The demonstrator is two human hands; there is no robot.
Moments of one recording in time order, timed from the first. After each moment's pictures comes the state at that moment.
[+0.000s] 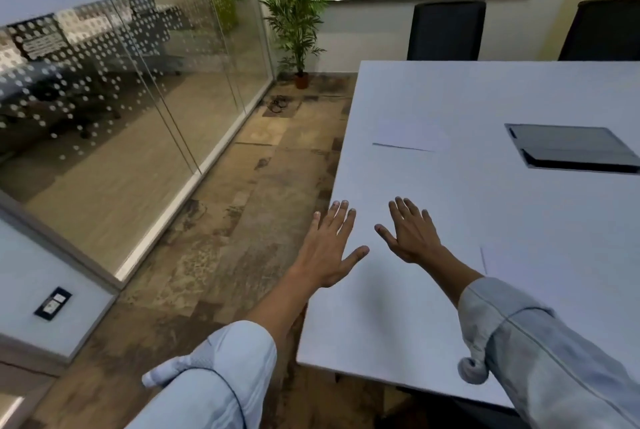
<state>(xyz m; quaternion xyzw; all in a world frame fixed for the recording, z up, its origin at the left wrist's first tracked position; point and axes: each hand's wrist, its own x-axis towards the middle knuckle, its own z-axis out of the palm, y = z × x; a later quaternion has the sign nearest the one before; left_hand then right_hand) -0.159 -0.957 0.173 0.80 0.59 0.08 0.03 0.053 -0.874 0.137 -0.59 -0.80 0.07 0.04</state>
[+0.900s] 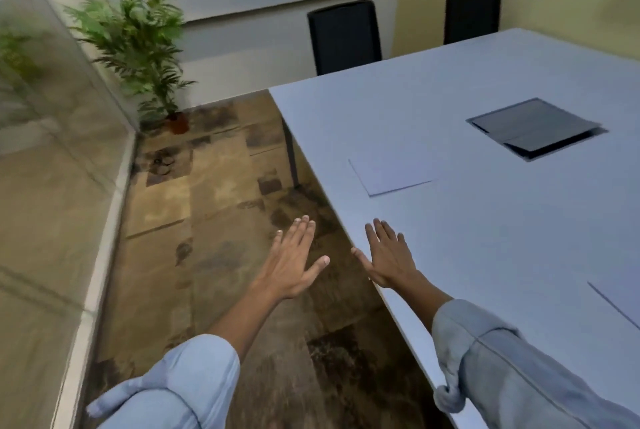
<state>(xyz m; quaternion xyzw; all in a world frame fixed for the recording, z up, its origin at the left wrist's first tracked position) -0.410 -0.471 0.145 0.91 0.41 0.00 0.10 -0.182 -0.529 0.075 -0.79 -0.60 0.11 0.05</state>
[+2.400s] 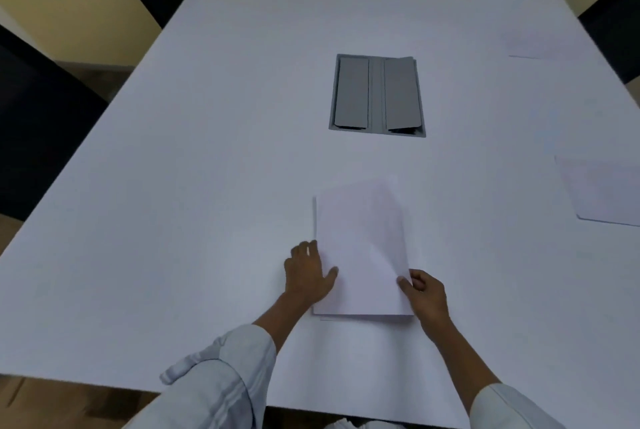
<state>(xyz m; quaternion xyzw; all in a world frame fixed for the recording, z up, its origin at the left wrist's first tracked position) 0.018 0.048 0.027 0.97 0.03 -0.17 0.20 -0.019 -0.200 0.012 -0.77 0.28 0.12 0.56</state>
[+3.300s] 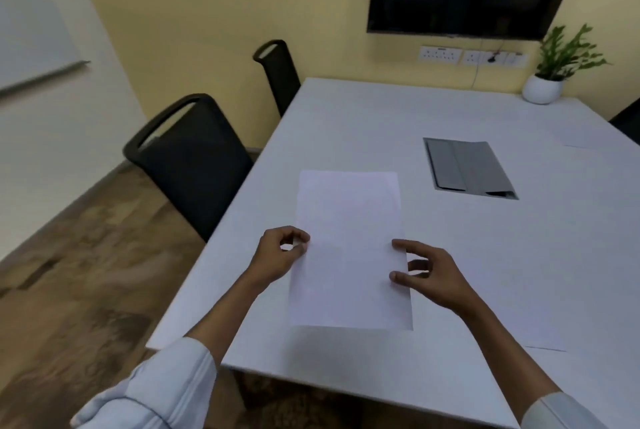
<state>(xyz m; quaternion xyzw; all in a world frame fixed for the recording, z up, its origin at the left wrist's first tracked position) -0.092 0.499 0.186 0.82 0.04 0.01 0.57 -0.092 0.178 0.200 -0.84 -0.10 0.07 0.53</state>
